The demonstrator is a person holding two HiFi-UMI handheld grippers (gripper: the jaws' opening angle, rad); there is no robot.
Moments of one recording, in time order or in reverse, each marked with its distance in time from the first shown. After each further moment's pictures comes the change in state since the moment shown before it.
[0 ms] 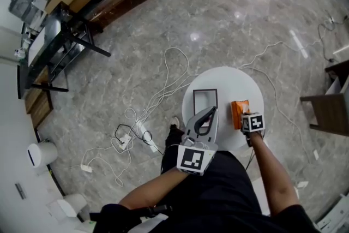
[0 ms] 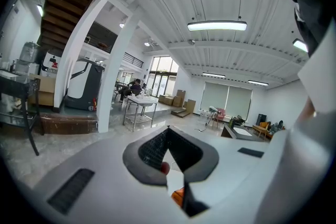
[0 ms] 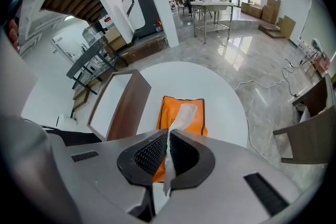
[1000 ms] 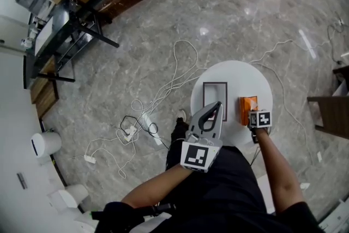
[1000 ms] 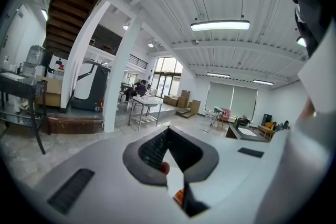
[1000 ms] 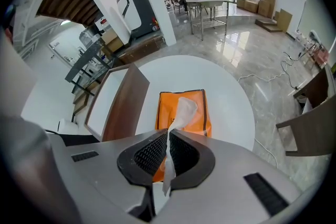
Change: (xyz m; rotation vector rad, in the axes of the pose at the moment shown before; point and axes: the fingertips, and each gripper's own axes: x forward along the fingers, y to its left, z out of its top) left arm -0.020 0.016 -0.004 -0.004 -0.019 0.065; right arm 0.014 0.004 -0.011 0.028 0.001 0.019
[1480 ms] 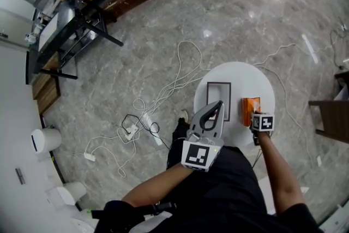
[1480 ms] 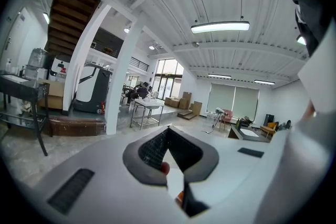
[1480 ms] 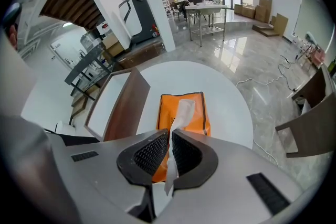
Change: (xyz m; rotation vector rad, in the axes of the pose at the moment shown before) left arm -0.013 0.006 0.007 0.007 -0.015 0.013; right arm -0.001 -0.001 -0.007 0.036 -0.061 -0.011
